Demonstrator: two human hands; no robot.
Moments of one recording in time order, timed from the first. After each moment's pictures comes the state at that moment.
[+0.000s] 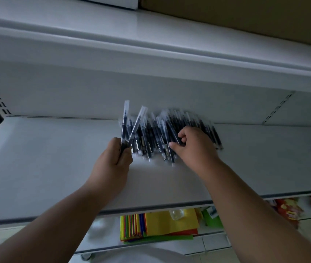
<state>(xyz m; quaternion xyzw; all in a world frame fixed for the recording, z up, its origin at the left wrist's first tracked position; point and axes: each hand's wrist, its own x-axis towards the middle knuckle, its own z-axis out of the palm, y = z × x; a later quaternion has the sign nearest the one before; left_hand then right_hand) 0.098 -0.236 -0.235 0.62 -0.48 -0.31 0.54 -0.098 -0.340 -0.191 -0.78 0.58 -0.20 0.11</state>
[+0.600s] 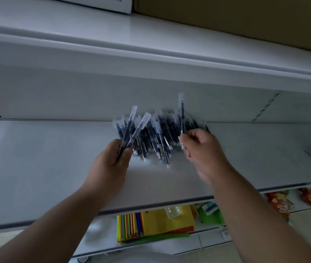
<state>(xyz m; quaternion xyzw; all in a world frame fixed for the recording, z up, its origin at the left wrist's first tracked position) 0.093 -0.230 -0.224 0.66 -0.51 -0.25 0.49 -0.109 -0.312 -0.171 -0.60 0.56 -0.38 0.42</state>
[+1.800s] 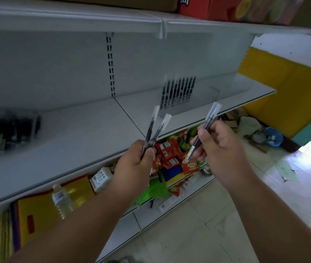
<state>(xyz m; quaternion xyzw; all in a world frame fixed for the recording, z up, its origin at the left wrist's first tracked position) -0.400 -0.260 -0.198 0.52 -0.62 -0.42 0.41 -0.590 -0.238 -0.145 -0.56 0.62 -0.49 0.24</state>
